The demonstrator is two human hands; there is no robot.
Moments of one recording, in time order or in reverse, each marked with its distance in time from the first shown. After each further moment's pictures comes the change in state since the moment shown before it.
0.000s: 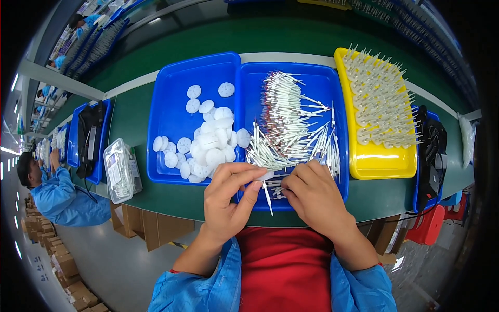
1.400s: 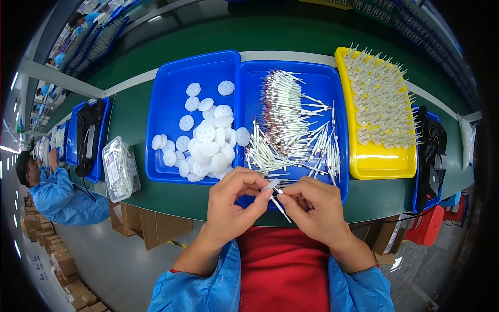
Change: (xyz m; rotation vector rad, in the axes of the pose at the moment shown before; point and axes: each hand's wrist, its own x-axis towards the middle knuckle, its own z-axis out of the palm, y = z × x) left_hand -0.008 -0.005 0.007 -0.258 -0.106 -0.189; right_hand -0.006 -0.023 -0.005 0.664 0.135 0.245
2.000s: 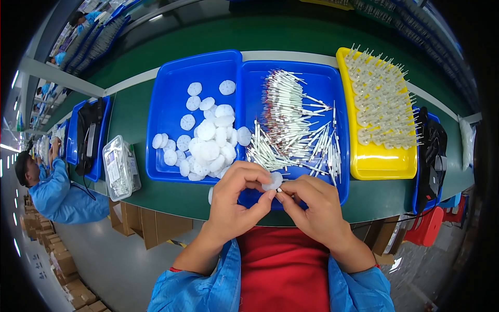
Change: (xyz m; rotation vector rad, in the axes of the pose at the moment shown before) left_hand 0.007 -0.004 0.009 -0.012 0.056 0.075; right_hand 0.005 0.007 0.004 -0.237 0.008 -0.172
